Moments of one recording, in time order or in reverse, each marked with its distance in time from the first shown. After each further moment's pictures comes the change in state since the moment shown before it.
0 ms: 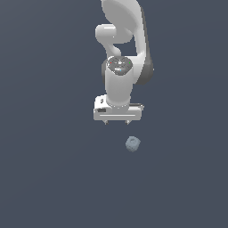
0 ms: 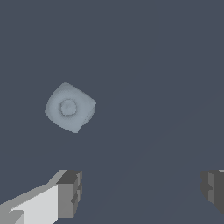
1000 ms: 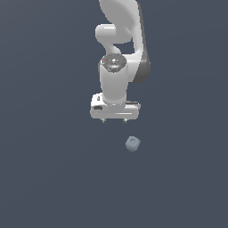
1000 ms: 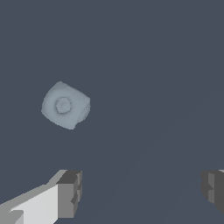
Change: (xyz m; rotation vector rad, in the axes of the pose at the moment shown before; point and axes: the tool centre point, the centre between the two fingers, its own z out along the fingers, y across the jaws) arm -0.007 0.010 -0.004 0.022 -0.003 0.041
